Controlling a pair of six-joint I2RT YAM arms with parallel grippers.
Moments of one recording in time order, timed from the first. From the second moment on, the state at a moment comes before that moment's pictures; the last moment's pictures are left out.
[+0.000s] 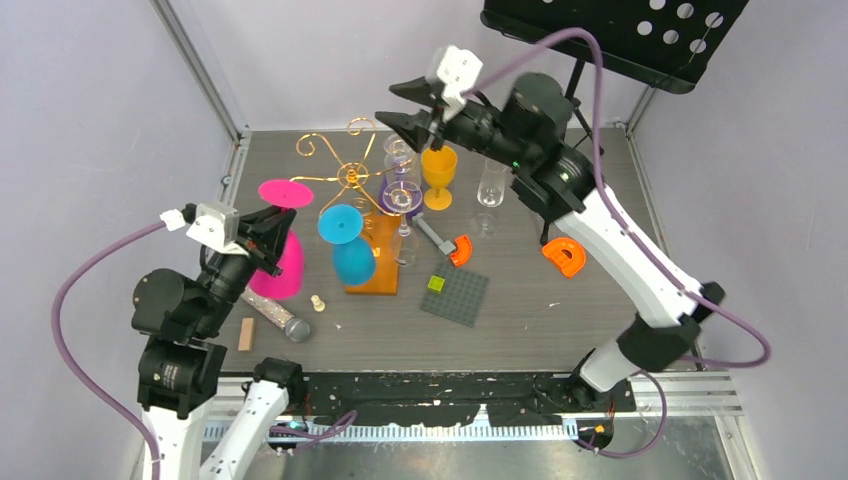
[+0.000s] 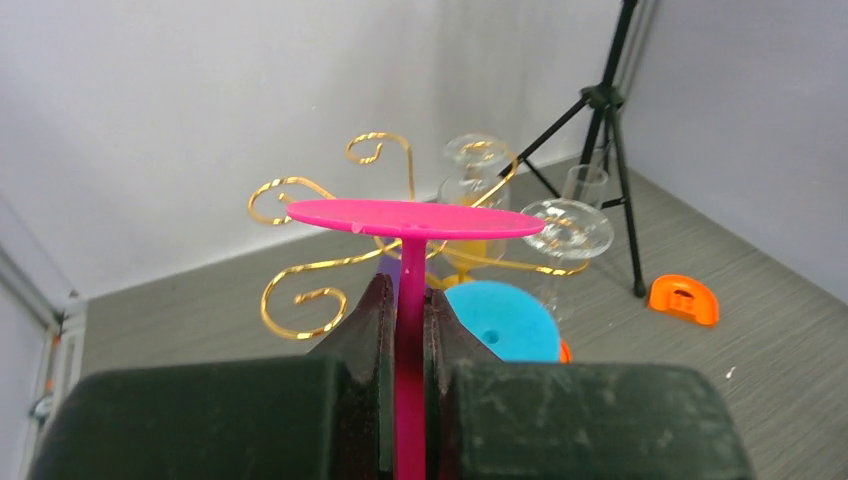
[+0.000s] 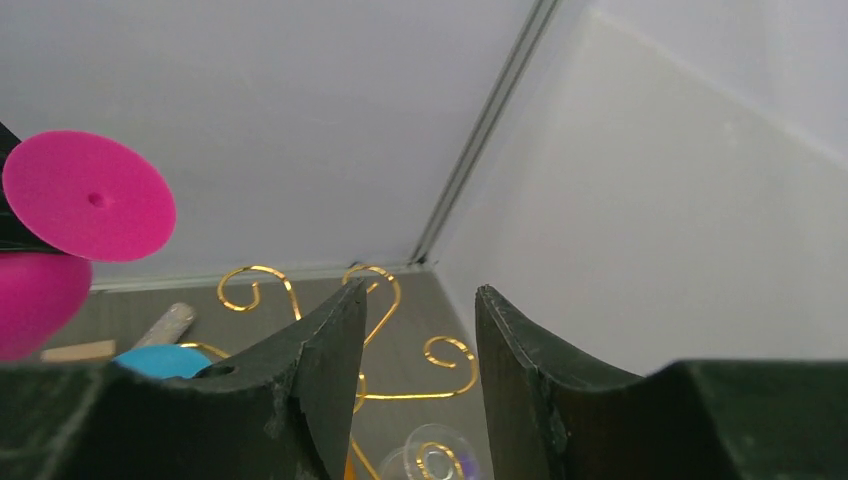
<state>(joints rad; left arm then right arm) -0.22 0.52 1.14 -0.43 0.27 -0.05 0.82 1.48 1.85 -0.08 -0.33 -0.36</state>
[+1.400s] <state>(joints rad) -0.13 0.42 0.84 -0.30 0.20 -0.06 0.81 1.96 2.13 -0.49 -0.53 -0.26</state>
